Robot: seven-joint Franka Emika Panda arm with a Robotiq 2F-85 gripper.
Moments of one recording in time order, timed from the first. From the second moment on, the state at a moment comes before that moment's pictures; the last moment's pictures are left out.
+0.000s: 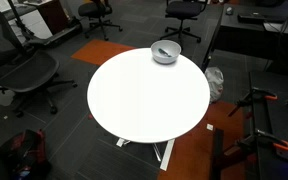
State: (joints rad) arm -0.08 -0.37 -0.15 -2.24 -0.09 1.86 -0.17
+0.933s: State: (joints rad) arm -0.08 -0.32 -0.16 -2.24 -0.09 1.93 -0.17
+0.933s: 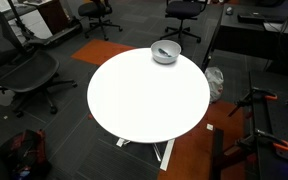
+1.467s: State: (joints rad) arm -0.13 -0.11 -0.20 -2.21 -0.01 2.17 -0.17
